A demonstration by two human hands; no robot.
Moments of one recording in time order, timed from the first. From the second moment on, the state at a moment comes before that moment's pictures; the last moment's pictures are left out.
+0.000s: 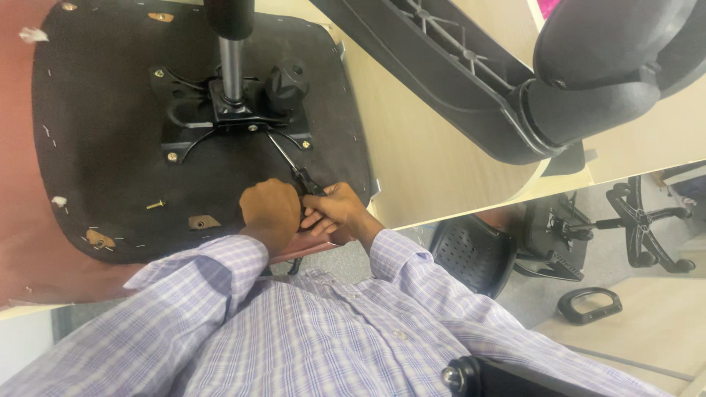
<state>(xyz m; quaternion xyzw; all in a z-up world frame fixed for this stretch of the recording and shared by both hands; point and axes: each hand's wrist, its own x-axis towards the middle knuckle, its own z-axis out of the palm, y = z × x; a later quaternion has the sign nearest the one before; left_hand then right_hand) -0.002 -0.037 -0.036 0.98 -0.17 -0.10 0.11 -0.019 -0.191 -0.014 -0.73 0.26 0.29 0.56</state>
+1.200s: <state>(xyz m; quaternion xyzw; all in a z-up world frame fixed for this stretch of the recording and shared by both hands) -0.010 0.034 -0.008 0.86 -0.41 -0.02 0.31 -0.027 -0.179 -0.007 -0.77 0.27 0.24 0.53</state>
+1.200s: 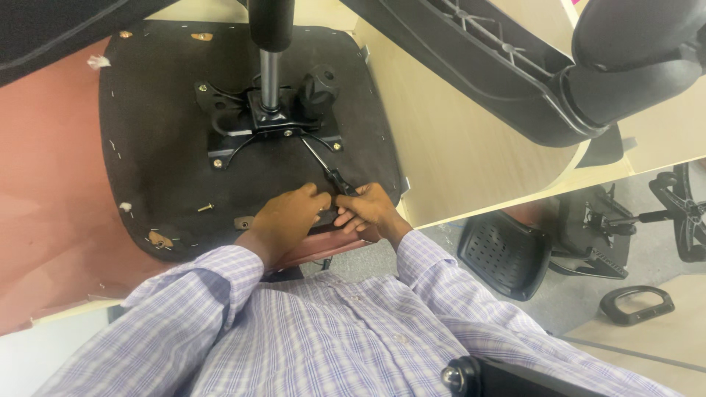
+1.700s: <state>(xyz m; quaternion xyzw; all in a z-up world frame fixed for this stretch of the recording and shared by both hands) -0.007 -0.003 -0.035 0.93 -0.35 0.02 0.08 -0.033 -0.178 -0.010 -0.76 0.27 0.22 0.55</state>
